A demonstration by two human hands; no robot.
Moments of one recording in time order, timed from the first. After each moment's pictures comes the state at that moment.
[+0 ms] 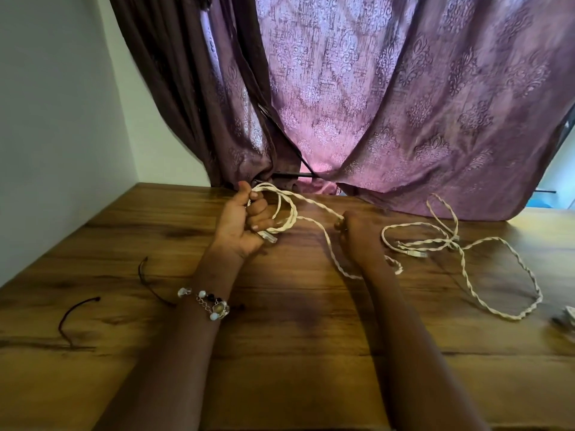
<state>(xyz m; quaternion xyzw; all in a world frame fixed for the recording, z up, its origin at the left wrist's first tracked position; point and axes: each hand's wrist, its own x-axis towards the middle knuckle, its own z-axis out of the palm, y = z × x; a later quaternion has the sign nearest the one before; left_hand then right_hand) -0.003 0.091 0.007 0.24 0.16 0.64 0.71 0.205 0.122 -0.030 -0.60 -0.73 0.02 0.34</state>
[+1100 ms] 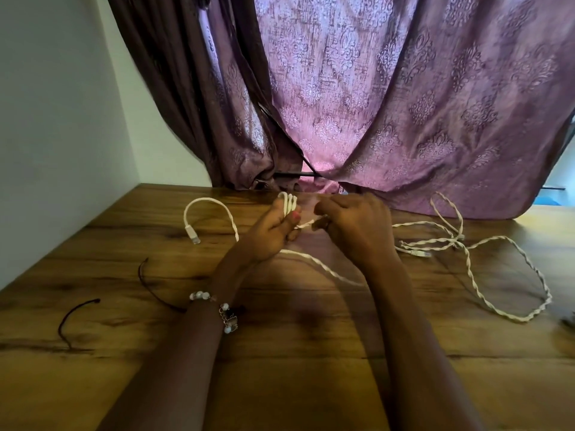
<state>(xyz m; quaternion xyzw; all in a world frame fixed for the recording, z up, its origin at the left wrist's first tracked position) 0.016 0.101 -0.027 0.66 0.37 0.52 0.39 0.187 0.077 0.020 -0.39 -0.80 -0.32 0.32</state>
